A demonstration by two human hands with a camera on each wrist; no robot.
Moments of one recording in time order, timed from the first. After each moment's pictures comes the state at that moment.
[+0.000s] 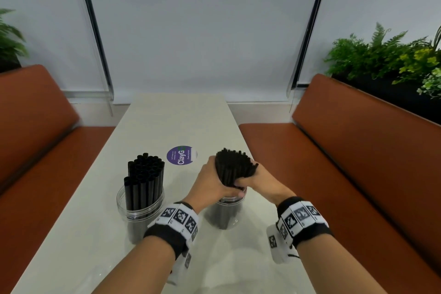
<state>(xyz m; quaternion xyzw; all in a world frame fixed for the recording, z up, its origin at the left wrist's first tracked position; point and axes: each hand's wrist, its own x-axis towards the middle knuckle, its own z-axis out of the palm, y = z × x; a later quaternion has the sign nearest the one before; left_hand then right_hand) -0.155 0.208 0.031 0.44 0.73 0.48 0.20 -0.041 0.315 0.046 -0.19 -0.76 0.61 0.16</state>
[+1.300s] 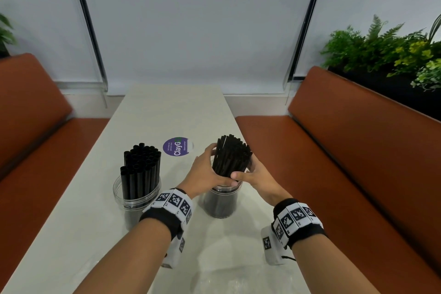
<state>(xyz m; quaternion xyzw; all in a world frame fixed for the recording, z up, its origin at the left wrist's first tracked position) -0.162 0.201 0.032 0.45 0.71 0.48 0.24 -0.031 0.311 0.019 -0.21 -0.70 0.65 0.22</state>
